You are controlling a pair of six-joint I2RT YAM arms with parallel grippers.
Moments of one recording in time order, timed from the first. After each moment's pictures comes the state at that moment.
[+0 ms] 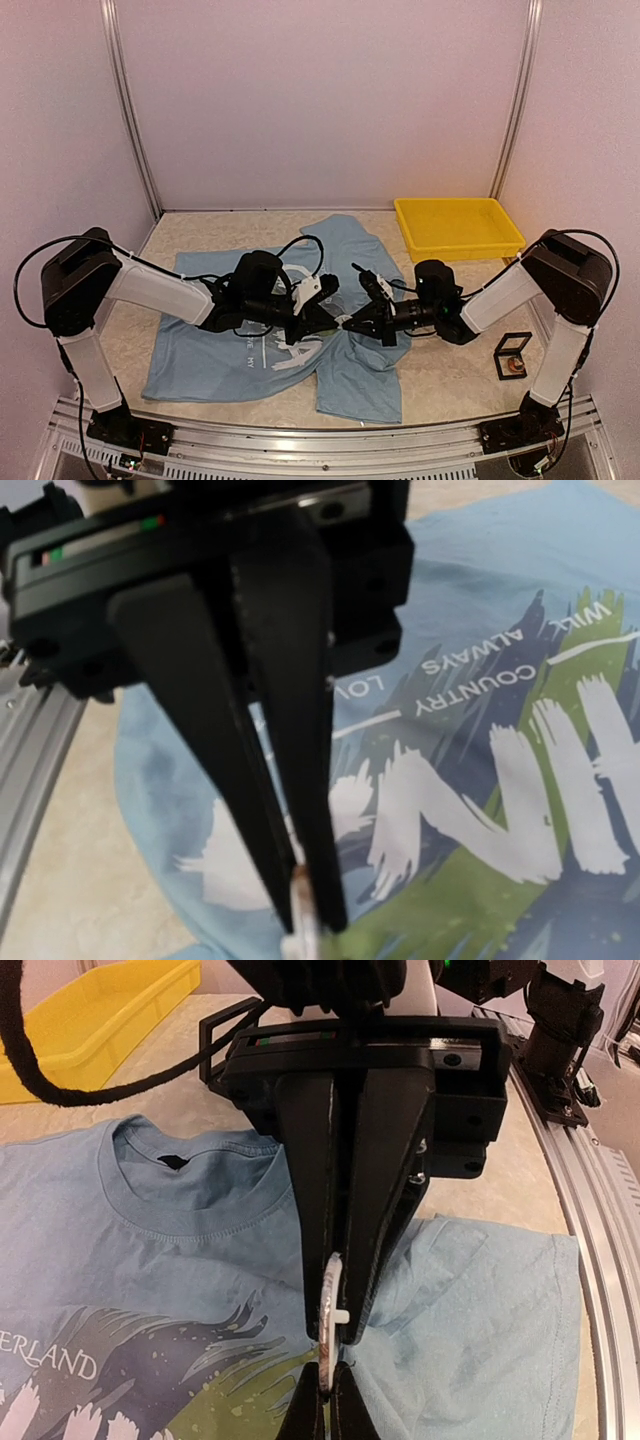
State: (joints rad) left arm -0.88 1.81 0.89 0.40 0.51 0.24; right arm 0.69 1.81 0.63 0.85 -0.82 -0.03
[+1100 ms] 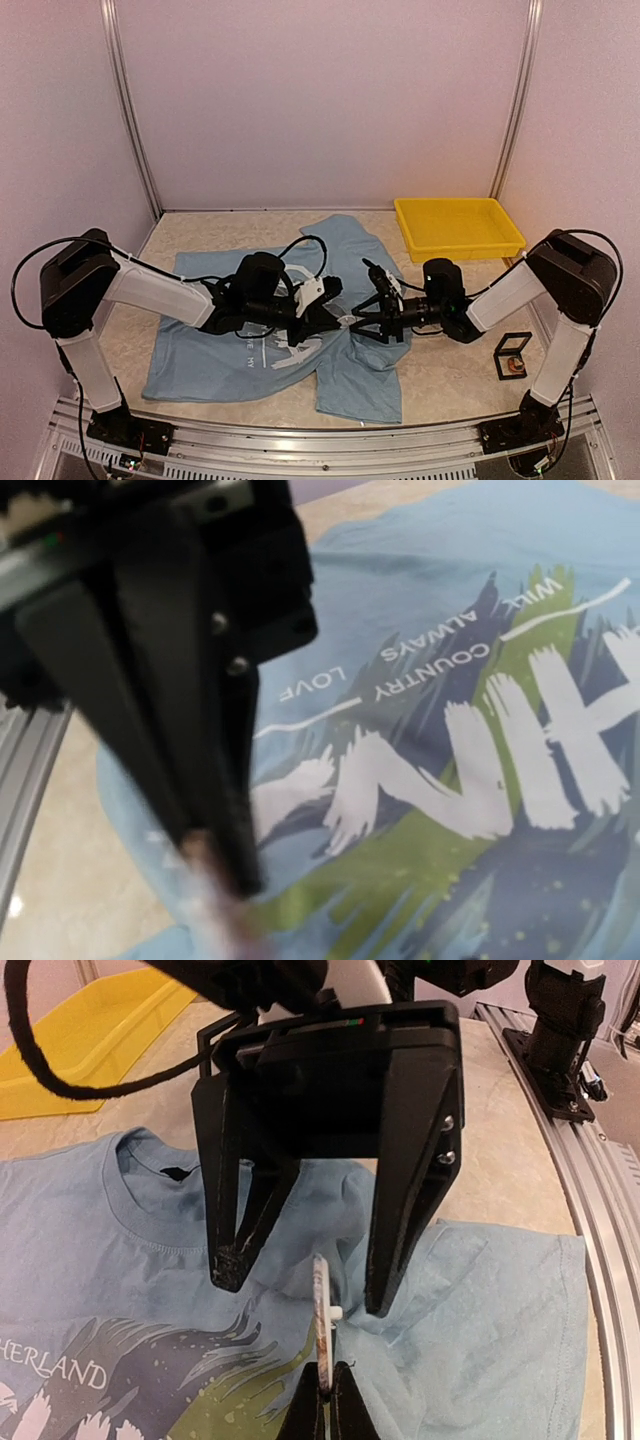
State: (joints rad) left arm -0.90 1.80 0.89 0.40 0.49 0.26; right arm 0.64 1.81 0.60 0.88 -0.83 0.03
